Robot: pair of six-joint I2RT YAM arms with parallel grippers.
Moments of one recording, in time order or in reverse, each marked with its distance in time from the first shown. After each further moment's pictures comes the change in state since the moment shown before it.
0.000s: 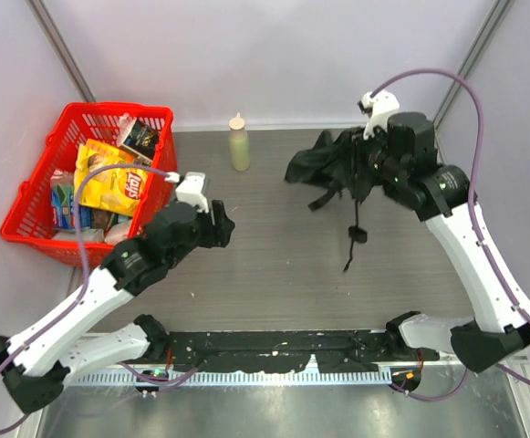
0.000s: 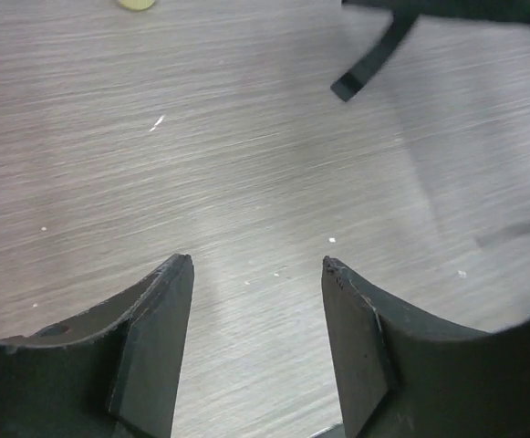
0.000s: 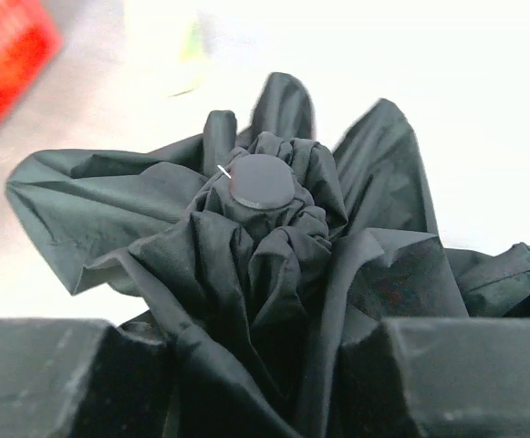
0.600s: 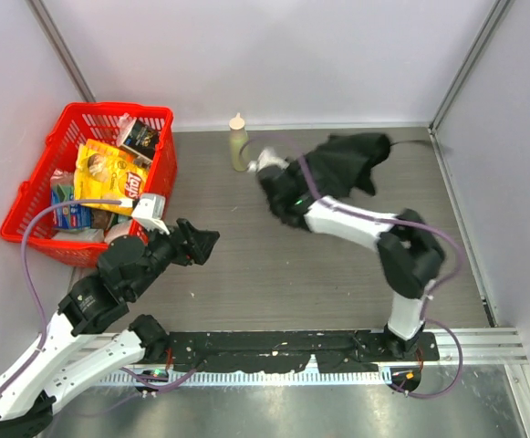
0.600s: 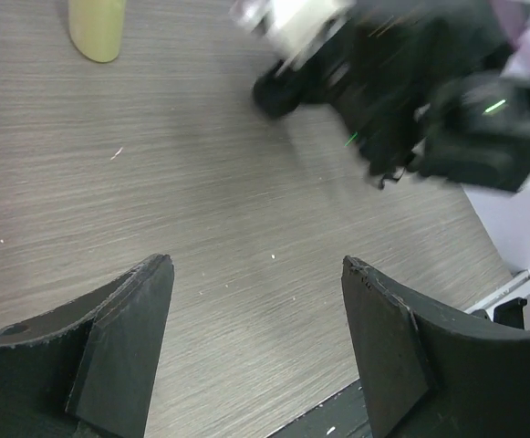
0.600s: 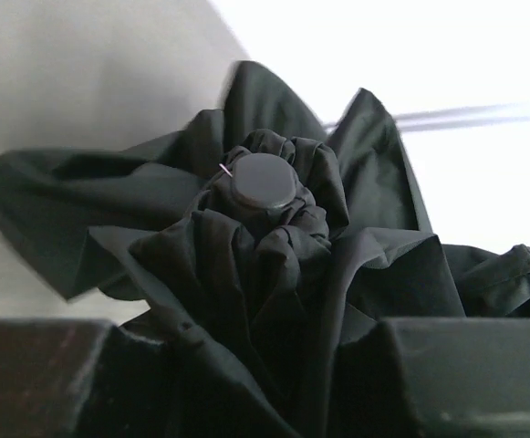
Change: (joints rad) left arm 0.000 -0.405 -0.147 0.037 0.076 -0.078; right arm 0.346 0.538 -0.182 0.711 1.183 -0.774
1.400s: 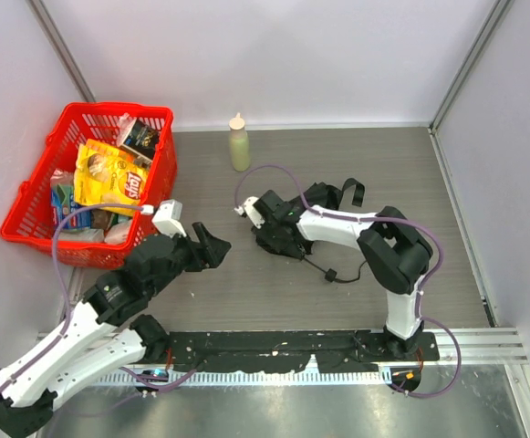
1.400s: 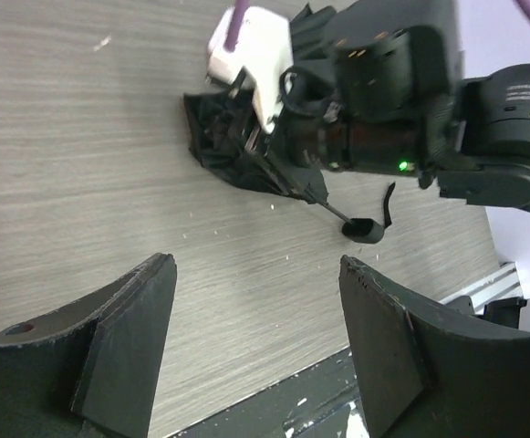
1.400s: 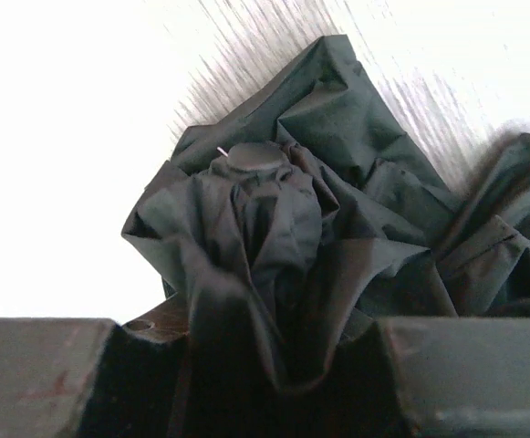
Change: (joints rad) left arm 0.000 0.039 -0.130 -0.005 0.013 -0.200; right arm 0.114 0.195 -0.054 -0.408 -0.943 0.484
